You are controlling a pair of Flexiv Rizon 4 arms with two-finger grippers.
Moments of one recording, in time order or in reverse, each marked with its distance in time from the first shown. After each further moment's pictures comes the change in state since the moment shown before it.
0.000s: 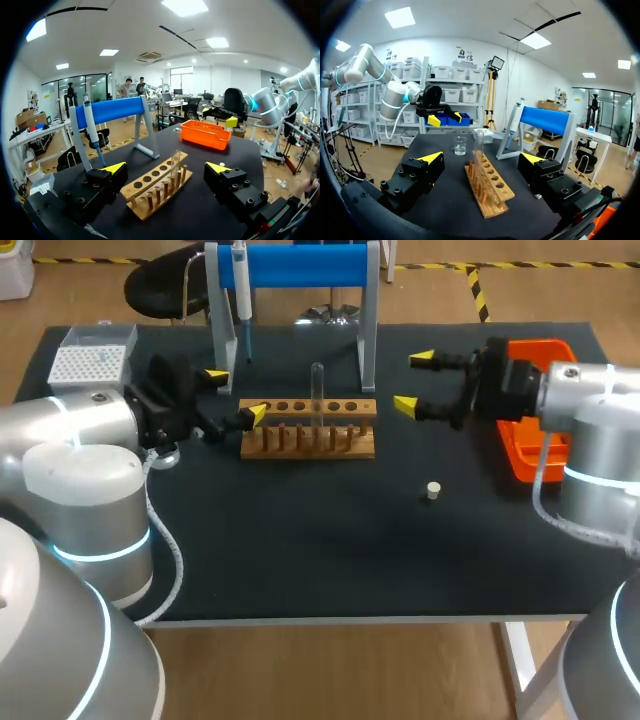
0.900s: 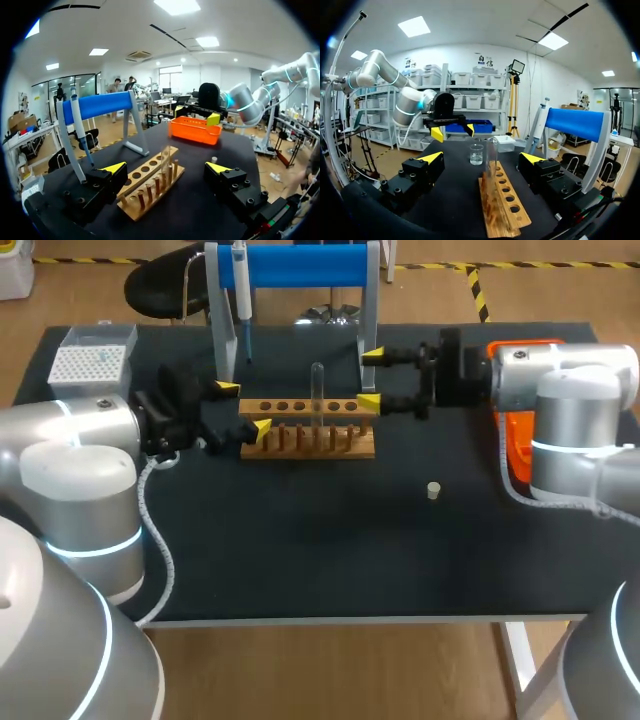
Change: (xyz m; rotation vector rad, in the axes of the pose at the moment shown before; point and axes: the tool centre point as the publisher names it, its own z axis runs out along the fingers) left arm 0.012 0.020 0.012 0.001 0.108 0.037; right arm 0.008 -0.003 0.062 -0.063 0.214 0.006
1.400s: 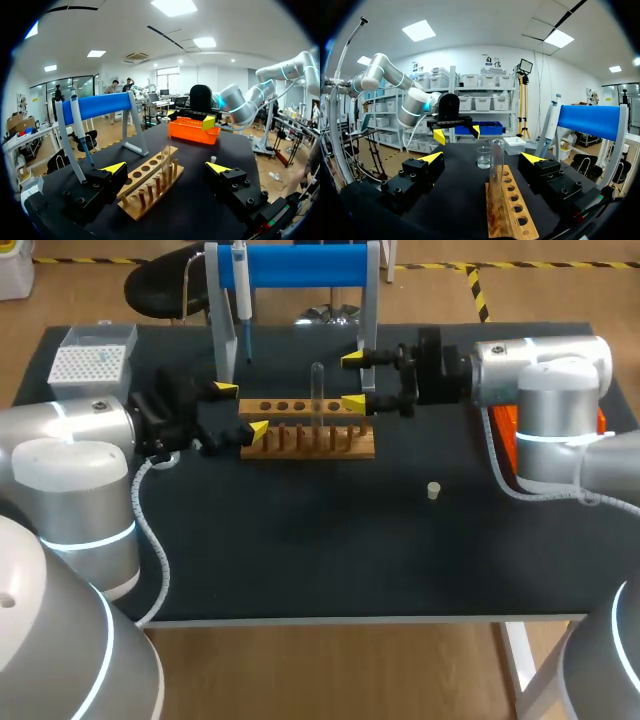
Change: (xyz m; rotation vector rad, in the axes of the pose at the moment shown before) left arm -0.003 0.003 -0.004 0.009 0.011 0.001; right arm 0.001 -0.003 0.029 -0.021 0.103 0.018
